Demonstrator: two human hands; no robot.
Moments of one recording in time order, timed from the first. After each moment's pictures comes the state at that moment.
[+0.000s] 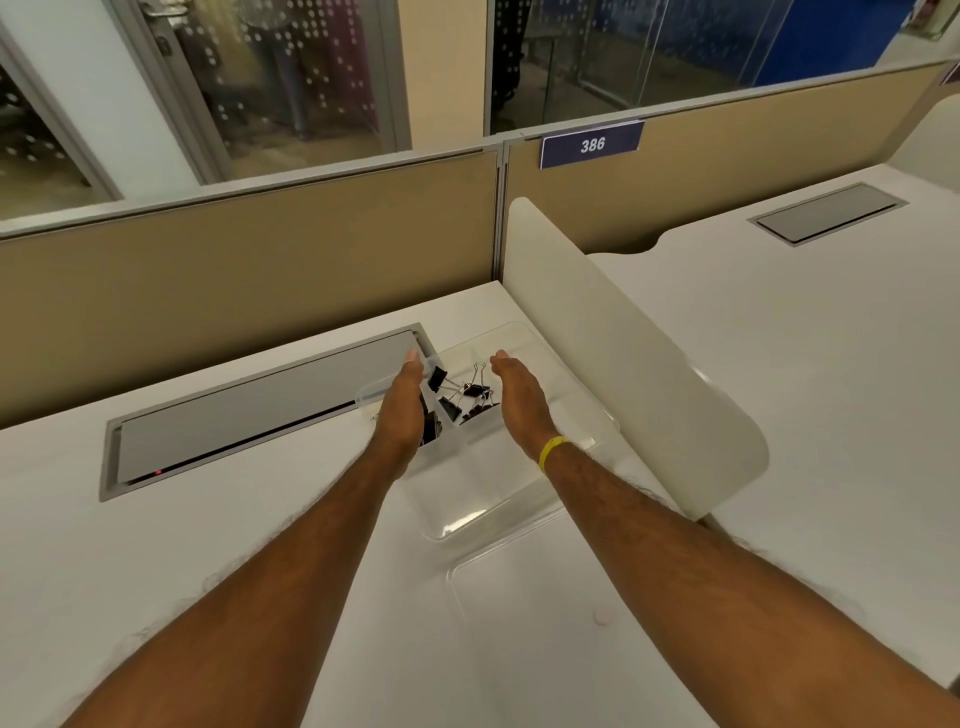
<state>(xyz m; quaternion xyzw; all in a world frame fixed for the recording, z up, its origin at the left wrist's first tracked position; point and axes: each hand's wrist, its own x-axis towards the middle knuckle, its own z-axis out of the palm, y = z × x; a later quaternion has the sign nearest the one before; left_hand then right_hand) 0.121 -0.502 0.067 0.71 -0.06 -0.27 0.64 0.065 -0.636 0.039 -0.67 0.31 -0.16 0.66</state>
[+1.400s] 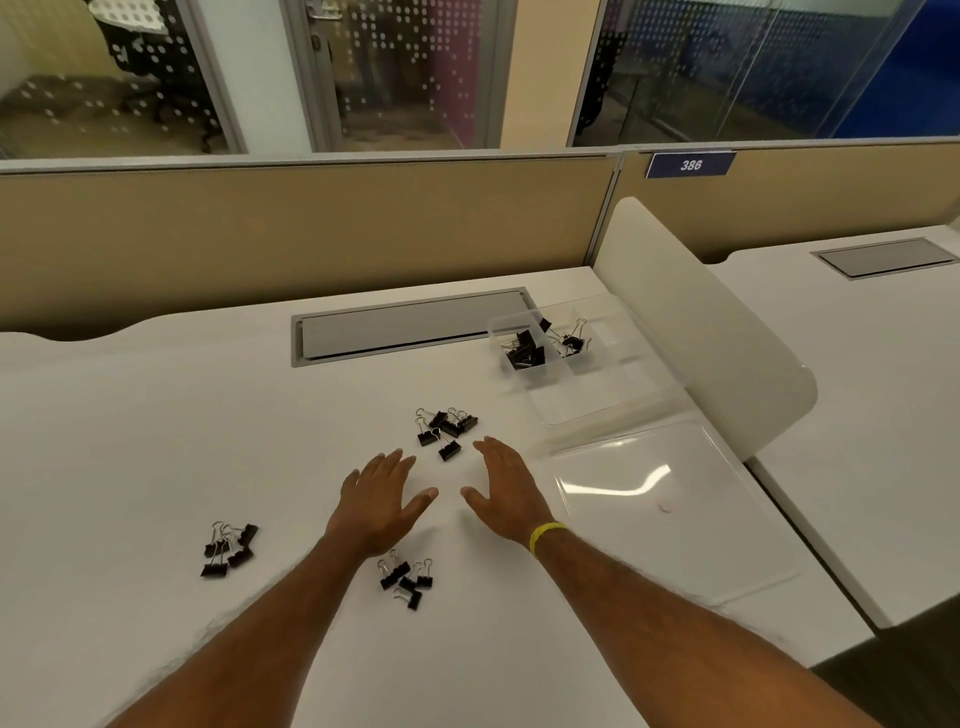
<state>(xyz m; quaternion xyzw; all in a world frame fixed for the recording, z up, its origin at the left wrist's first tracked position) 0.037 -0.190 -0.021 0.94 -0.26 -0.16 0.15 -0.036 -0.389 -0.028 -0.94 0.11 0.03 0.31</state>
